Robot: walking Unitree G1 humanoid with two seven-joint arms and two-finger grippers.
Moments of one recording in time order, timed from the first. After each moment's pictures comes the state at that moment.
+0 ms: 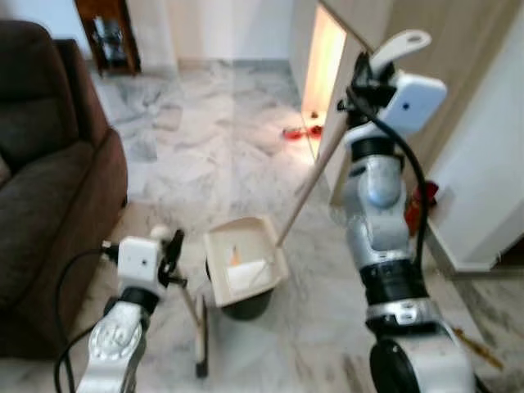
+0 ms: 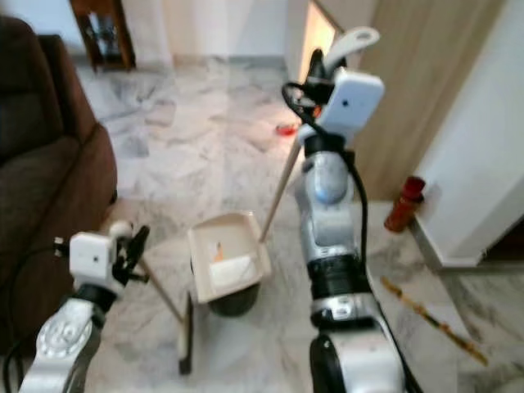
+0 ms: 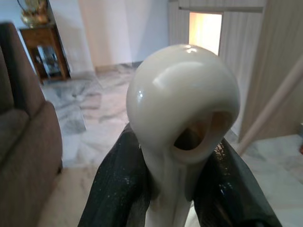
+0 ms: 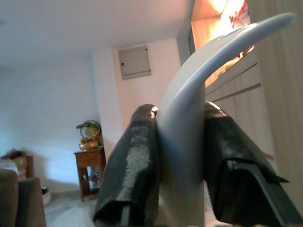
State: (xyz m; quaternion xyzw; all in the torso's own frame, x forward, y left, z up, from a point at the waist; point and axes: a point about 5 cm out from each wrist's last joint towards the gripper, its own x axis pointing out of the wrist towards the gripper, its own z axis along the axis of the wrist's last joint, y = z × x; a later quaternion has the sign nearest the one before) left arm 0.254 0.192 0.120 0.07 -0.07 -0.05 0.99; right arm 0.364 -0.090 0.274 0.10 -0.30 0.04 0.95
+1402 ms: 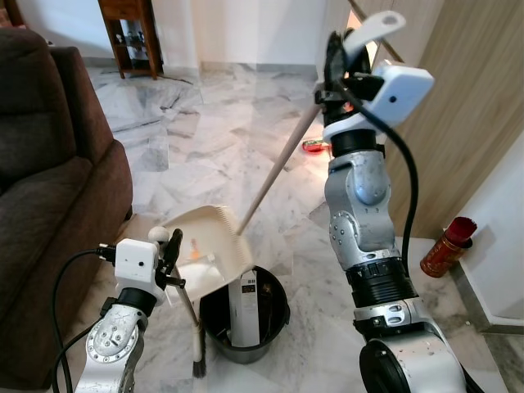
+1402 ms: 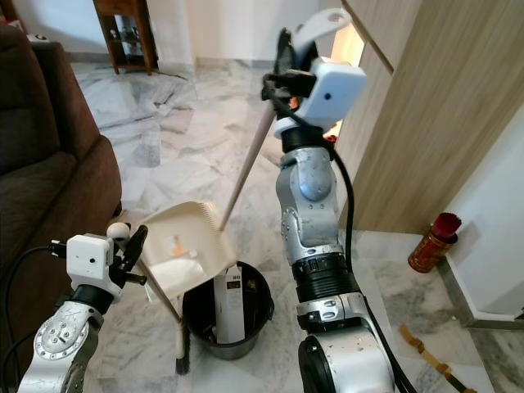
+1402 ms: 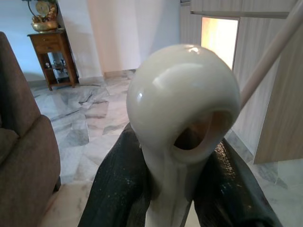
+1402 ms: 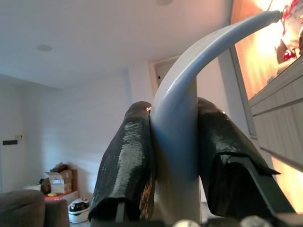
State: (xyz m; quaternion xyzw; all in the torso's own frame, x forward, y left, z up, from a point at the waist) left arm 0.253 0.185 0.120 0.06 -0.08 -0.07 0.99; right arm 0.354 -0.082 0.292 0.09 -0.35 0.11 0.93
